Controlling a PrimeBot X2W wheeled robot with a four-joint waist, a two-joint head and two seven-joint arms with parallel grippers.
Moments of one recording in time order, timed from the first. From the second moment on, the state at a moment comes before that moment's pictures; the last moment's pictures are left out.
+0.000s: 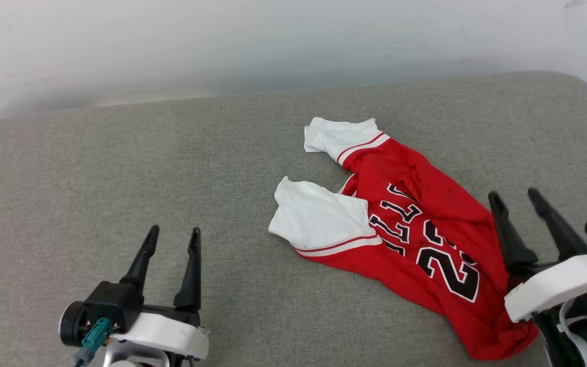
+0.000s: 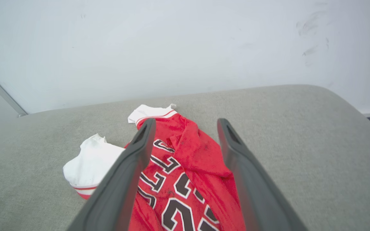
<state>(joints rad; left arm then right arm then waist) -0.03 0.09 -0.05 0.06 -0.18 -0.12 -0.26 -0.07 -0.11 -0.05 -0.12 0.31 0.13 0.22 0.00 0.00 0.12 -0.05</state>
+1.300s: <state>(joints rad) -0.88 0.53 -0.64 0.30 -0.86 -0.13 0.76 -0.21 -0.07 0.03 -0.01 0.28 0.13 -0.25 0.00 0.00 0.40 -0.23</state>
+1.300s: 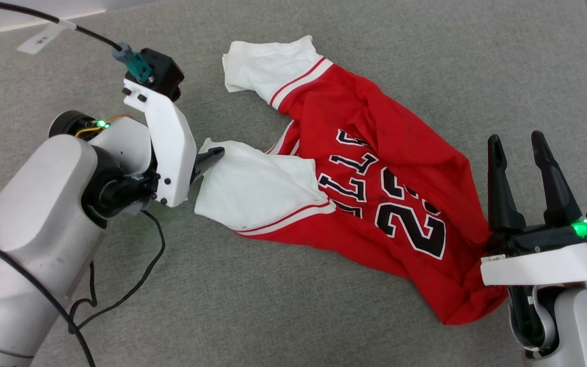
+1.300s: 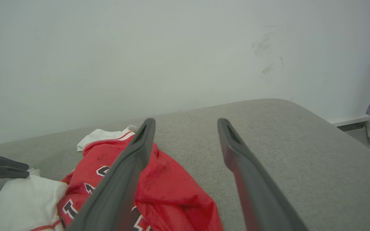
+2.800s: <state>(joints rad) -0.84 0.82 -0.77 0.15 -0.98 -0.13 -0.01 -0.16 -0.08 0.01 0.03 0.26 0.13 -0.19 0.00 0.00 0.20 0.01</state>
